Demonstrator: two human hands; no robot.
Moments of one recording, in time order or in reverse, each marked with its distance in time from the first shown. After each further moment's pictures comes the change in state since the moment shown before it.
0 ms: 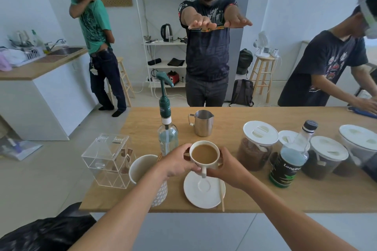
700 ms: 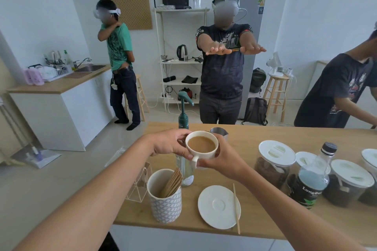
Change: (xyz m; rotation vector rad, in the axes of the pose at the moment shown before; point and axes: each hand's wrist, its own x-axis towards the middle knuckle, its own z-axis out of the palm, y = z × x) left_hand -0.039 0.079 -0.110 0.123 -0.150 0.089; right_hand 0.024 -0.097 0.005 0.072 0.015 -0.294
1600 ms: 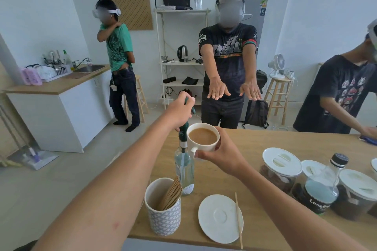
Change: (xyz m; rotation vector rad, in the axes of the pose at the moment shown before) left_hand 0.054 0.057 -0.033 0.193 0.614 -0.011; right_hand 0.037 -0.010 -0.007 0.045 0.099 -0.011
